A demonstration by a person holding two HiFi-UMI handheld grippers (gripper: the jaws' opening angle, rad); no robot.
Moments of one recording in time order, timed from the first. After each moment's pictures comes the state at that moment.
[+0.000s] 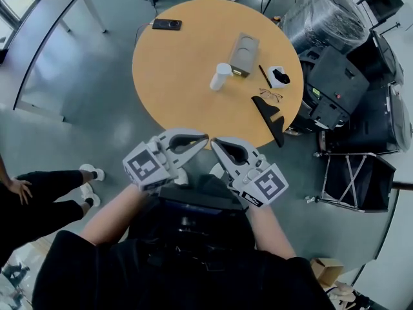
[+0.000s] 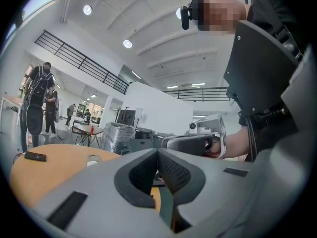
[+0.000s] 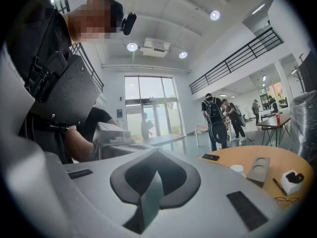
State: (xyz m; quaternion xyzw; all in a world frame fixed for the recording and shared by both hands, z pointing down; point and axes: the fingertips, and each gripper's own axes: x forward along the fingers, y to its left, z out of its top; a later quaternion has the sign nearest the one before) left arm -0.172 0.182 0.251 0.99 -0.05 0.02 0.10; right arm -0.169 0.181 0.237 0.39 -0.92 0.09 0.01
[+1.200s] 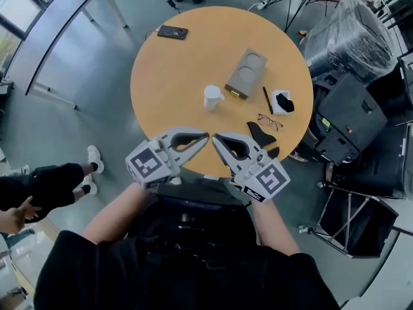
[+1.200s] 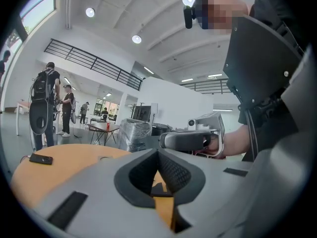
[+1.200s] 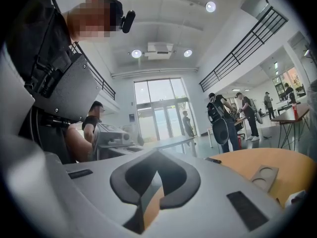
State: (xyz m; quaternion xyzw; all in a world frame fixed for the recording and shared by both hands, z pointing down) left arm -0.003 0.069 0.275 0.98 -0.15 0.05 0.10; right arm 0.001 0.064 0.255 0.30 -0.95 0.10 -0.02
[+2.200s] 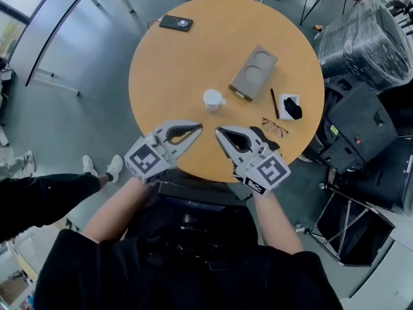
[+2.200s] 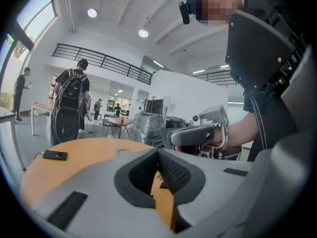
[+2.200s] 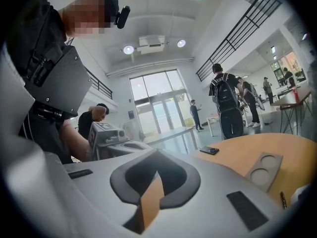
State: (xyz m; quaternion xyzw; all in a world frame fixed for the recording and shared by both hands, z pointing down) left arm 0.004 -0.032 0.340 0.96 -0.21 0.10 0.11; right arm 0.033 -0.036 0.324 0.28 -0.95 0.16 0.00
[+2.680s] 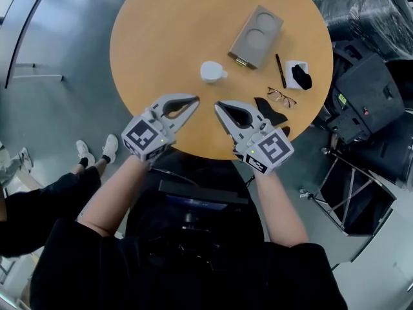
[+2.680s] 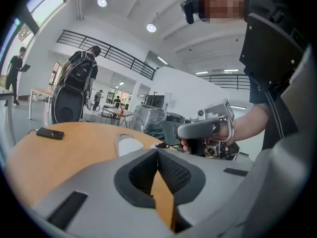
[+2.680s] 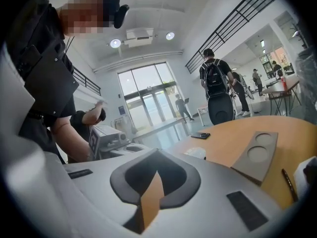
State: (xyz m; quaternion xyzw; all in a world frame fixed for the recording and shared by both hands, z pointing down) left arm -0.009 -0.078 0.456 0.96 -0.19 0.11 0.16; right arm 0.024 -0.077 0.424 0.31 -0.93 0.21 0.03
